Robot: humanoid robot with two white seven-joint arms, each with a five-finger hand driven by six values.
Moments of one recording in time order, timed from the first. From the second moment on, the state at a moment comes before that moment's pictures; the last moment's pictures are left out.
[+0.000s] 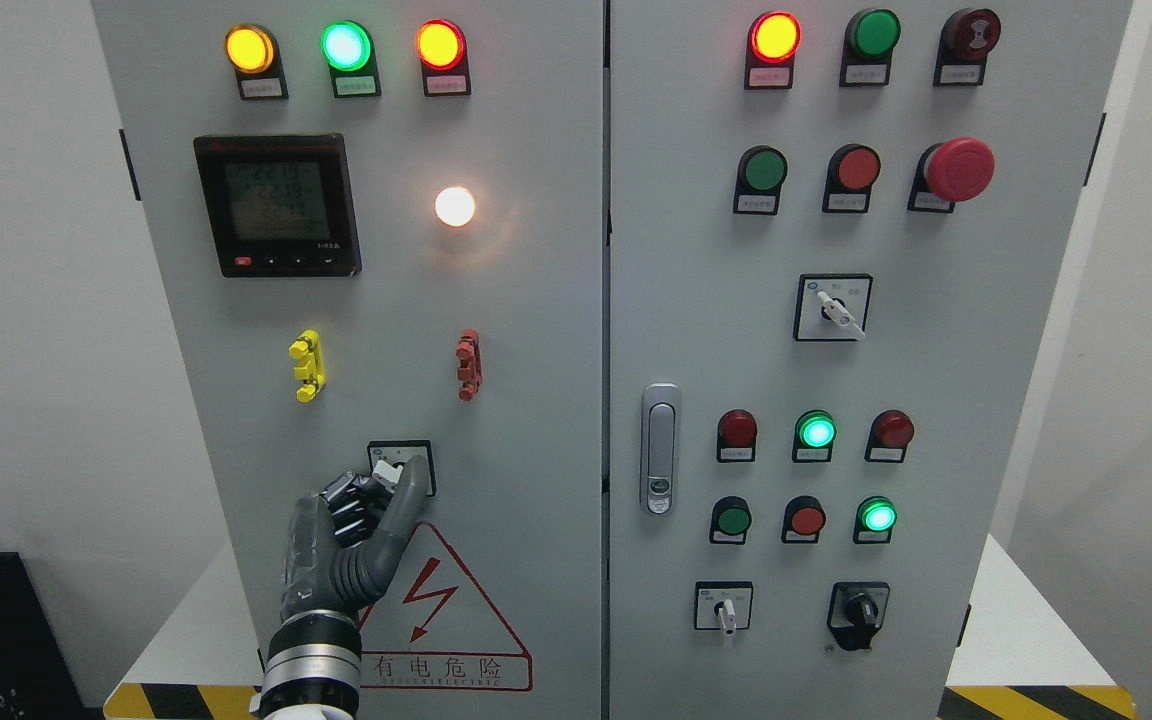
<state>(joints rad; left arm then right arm) -0.41 -0.12 -0.04 -1.88 -0.18 0.53 0.21 0.05 0.13 -0.23 -0.12 0.16 0.07 -0.13</state>
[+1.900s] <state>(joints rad) 0.24 0.00 0.14 -0.89 -0.19 -0.53 -0.22 0.05 0.13 -0.23 -0.12 0.16 0.07 -0.13</state>
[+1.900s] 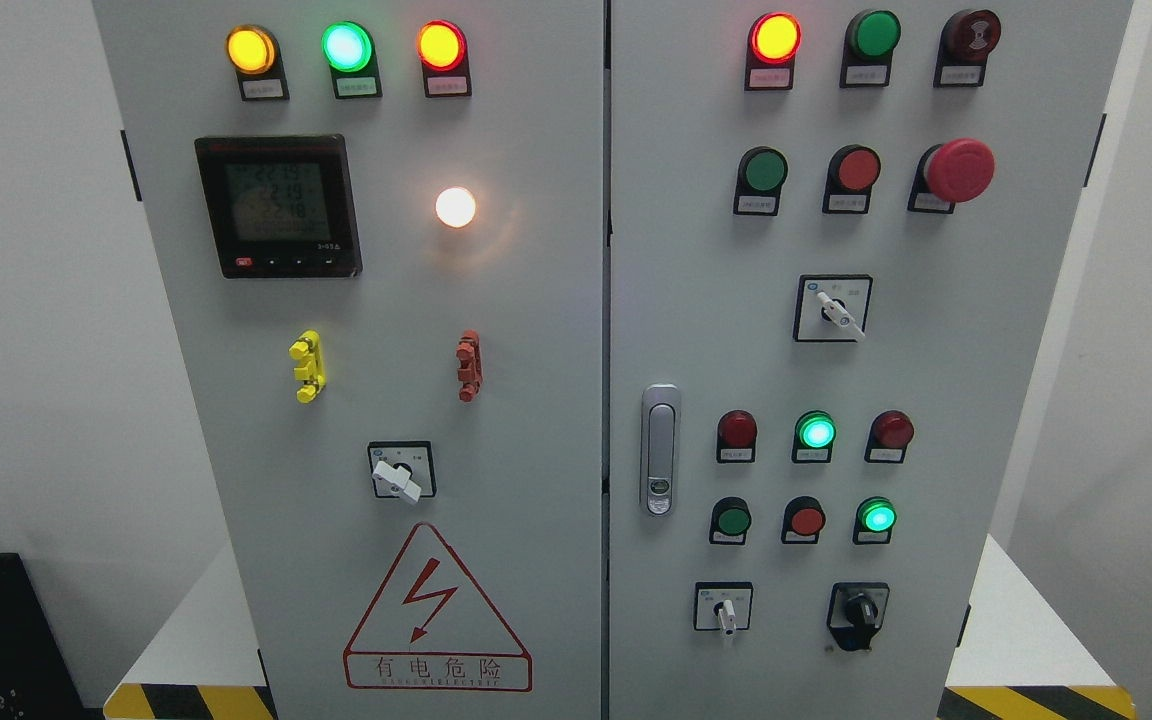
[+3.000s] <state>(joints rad) 0.14 0.01 0.02 -0.13 -0.17 -0.11 -0.18 0.05 0.13 -0.23 -0.12 0.16 0.07 -0.13</state>
